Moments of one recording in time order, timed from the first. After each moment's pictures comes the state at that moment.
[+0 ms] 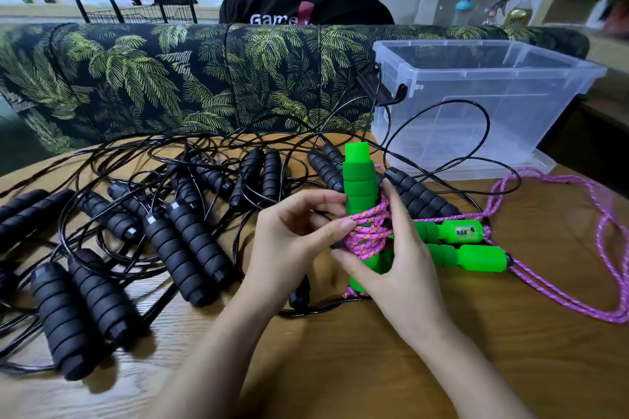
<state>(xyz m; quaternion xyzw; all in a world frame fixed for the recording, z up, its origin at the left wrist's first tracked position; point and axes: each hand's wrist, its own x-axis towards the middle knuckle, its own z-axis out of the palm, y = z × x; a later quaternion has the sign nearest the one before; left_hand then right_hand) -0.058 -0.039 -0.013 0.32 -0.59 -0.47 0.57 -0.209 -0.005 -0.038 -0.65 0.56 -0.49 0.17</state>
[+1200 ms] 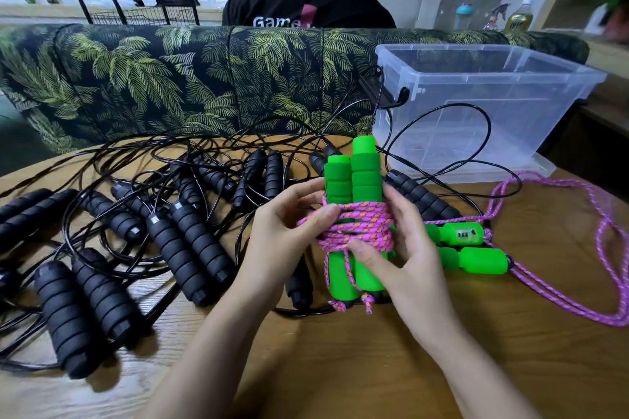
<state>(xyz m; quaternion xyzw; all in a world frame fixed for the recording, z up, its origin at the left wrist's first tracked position) -0.050 -0.047 -0.015 0.36 -0.56 -0.49 0.56 -0.206 -0.004 -0.030 -0.59 0.43 -0.59 0.34</state>
